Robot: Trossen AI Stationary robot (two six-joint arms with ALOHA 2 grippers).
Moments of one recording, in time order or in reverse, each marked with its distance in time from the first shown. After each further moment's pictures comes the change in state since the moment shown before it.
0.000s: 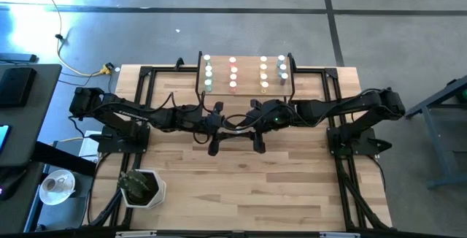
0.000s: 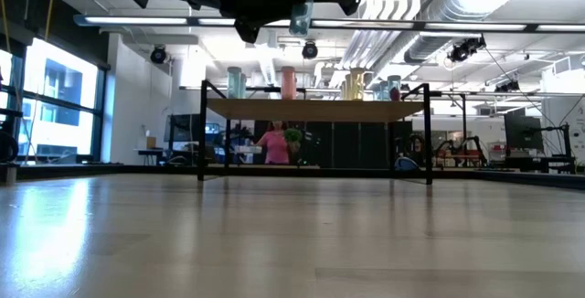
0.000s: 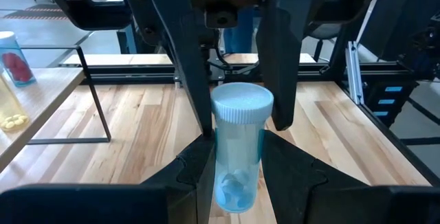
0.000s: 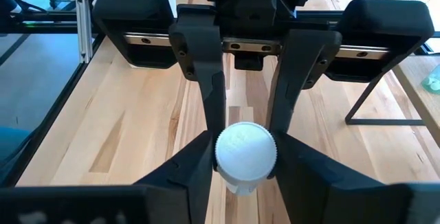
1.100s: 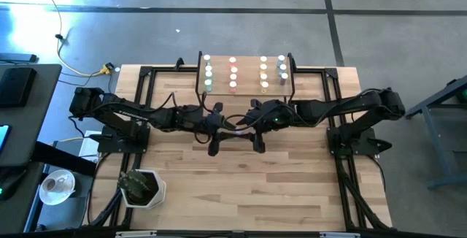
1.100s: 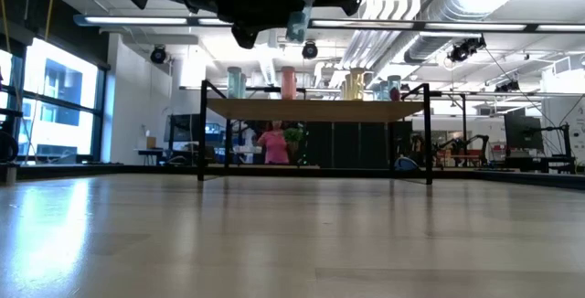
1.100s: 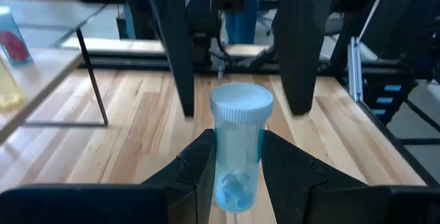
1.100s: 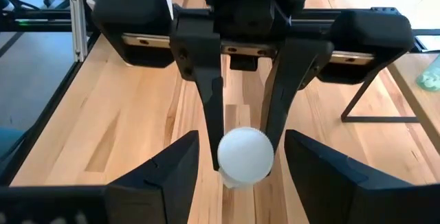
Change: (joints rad) left arm 0.000 0.000 0.000 -0.037 0.000 -0.047; right arm 0.000 0.001 0.000 -0.007 0.016 0.000
